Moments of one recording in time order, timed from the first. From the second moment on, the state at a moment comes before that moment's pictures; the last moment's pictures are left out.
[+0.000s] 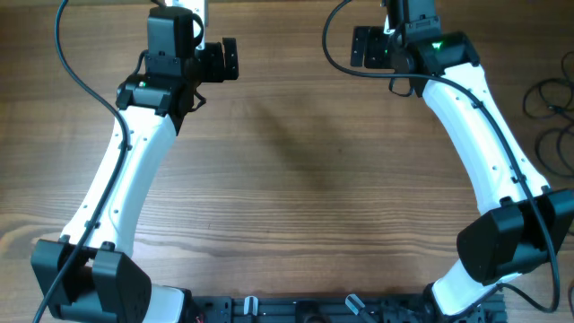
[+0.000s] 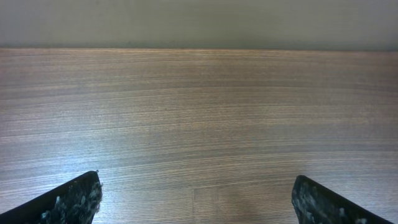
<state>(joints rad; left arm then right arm) -0.18 1.61 1.41 -0.48 -0.06 -0.11 0.27 1.82 1.72 -0.78 0.16 0.22</state>
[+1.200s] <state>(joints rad) -0.18 1.22 0.86 -0.16 -0.05 -0.22 0.27 1.82 1.72 -0.78 0.16 0.22</state>
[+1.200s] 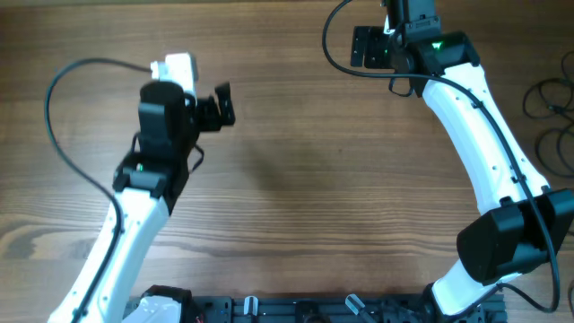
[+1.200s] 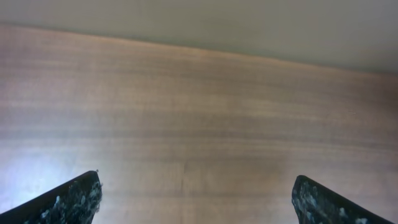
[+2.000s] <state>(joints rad) -0.10 0.38 0.18 -0.02 -0.09 -0.31 0.27 1.82 1.72 -0.78 0.16 0.22</state>
